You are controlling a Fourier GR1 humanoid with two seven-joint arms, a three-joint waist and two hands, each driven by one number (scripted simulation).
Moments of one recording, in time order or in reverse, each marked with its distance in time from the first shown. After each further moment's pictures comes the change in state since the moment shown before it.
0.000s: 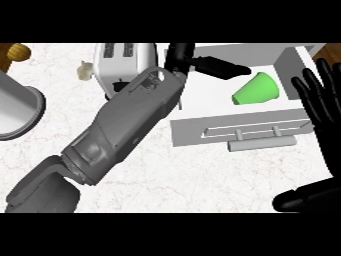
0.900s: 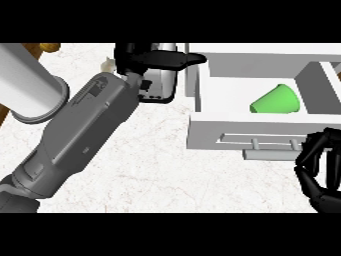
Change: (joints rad) left arm 0.260 0.186 0.124 -0.397 0.087 -0.020 0.045; right arm 0.108 -0.157 -0.007 -0.080 0.083 0.160 0.008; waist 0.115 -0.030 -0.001
